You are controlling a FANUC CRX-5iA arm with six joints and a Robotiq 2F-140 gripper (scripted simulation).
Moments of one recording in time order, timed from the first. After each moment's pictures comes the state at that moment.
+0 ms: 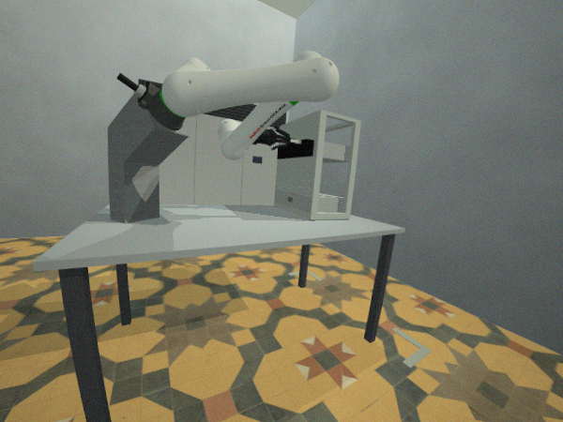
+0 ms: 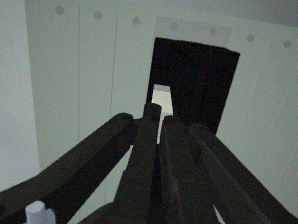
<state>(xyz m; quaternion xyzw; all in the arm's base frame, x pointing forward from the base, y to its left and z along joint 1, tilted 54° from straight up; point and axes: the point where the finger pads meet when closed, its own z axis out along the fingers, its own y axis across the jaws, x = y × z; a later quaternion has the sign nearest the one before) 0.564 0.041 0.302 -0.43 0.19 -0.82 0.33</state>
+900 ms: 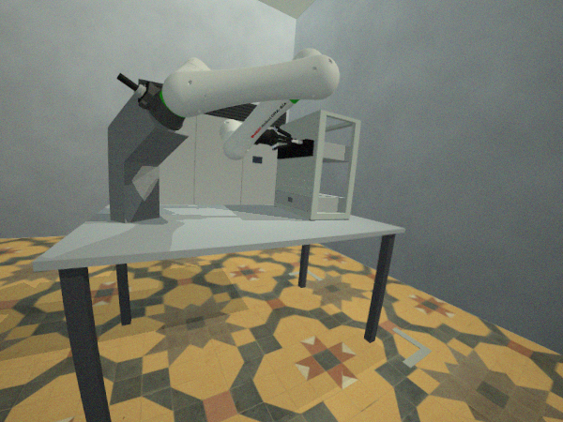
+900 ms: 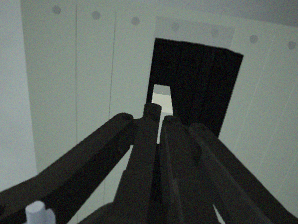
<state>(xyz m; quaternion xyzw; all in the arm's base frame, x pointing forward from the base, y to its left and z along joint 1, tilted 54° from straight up) 0.571 0.040 0.307 -0.43 0.19 -0.82 0.33</state>
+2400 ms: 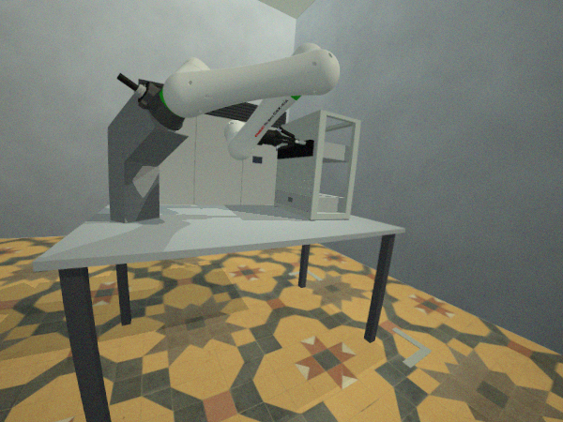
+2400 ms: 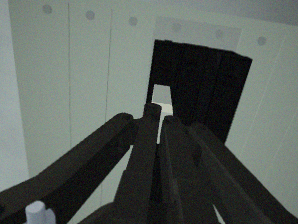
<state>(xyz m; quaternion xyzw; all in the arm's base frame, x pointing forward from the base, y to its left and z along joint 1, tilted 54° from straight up) 0.588 0.040 0.319 -0.43 0.19 -0.82 0.33</state>
